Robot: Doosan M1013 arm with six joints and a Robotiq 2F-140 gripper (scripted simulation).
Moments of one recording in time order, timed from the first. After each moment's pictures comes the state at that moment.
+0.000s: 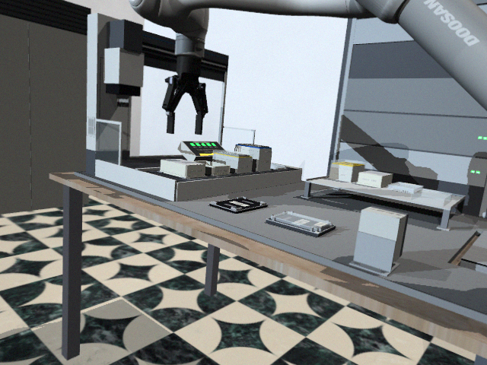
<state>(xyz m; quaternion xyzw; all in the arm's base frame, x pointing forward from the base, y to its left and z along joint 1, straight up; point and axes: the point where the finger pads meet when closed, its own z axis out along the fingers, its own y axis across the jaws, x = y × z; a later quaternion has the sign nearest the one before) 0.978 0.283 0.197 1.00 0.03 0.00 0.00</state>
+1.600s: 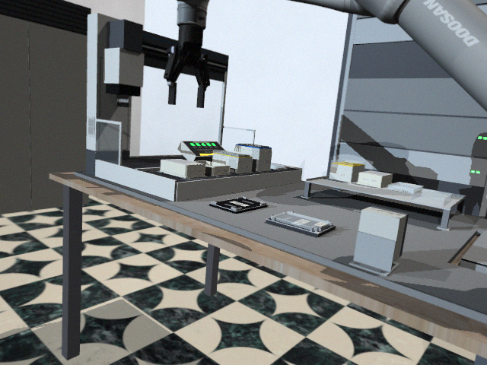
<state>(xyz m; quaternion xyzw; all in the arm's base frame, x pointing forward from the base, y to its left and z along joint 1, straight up) 0.978 0.284 0.286 1.00 0.03 0.00 0.00</state>
